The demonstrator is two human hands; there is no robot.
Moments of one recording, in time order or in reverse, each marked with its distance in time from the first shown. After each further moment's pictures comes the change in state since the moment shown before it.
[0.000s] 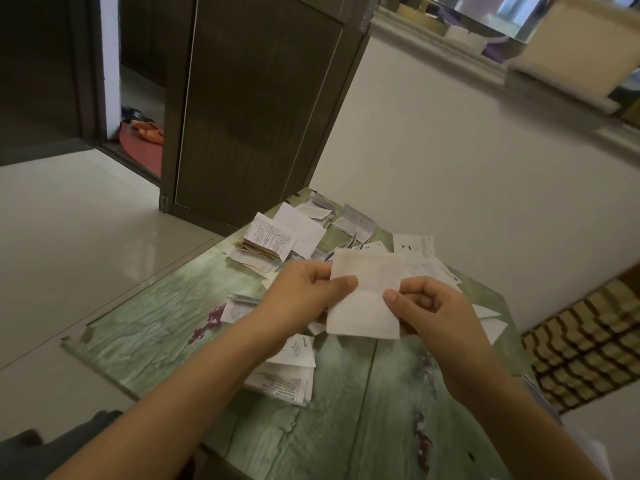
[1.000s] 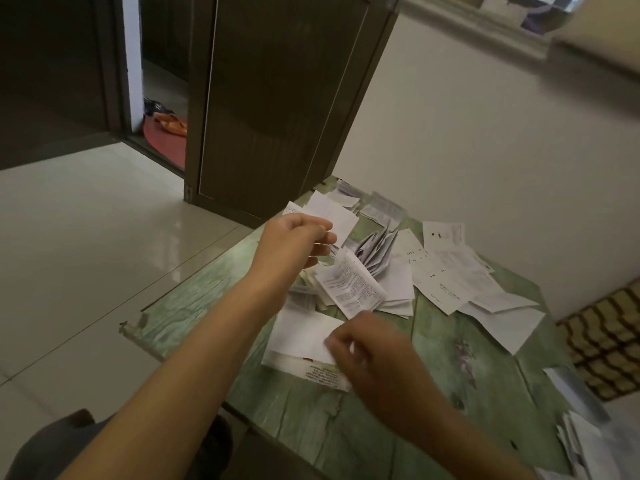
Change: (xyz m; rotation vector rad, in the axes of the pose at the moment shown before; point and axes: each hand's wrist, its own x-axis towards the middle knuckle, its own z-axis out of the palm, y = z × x) left_hand 0.010 0.005 -0.048 -0.134 0.329 -0.008; right_hand -0.033 0.046 0.075 -0.678 -0.297 -0.535
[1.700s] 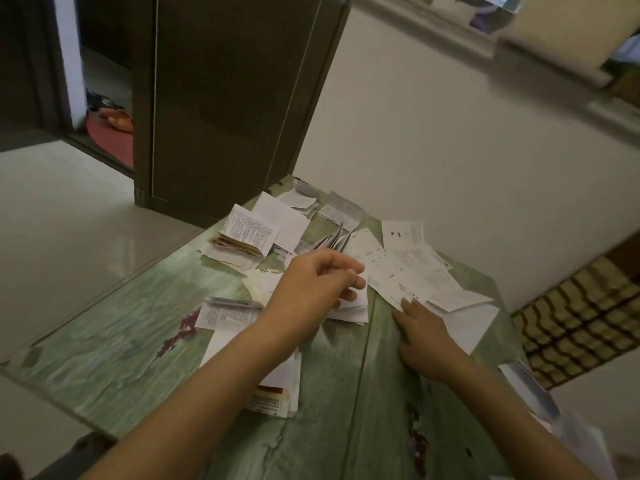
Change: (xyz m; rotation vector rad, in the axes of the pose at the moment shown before) left_hand -0.009 -0.019 0.070 0.066 -0.313 0.059; right_hand 0.007 0.165 -0.055 -0.566 -0.407 0.516
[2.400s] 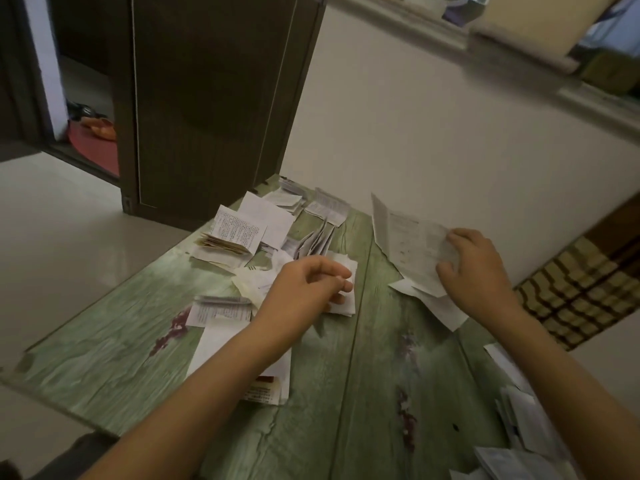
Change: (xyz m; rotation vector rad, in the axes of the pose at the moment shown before) left_hand -0.007 -0.007 0.007 0.056 -0.040 0.001; right_hand -0.029 0.023 -0.080 0.208 0.635 0.125
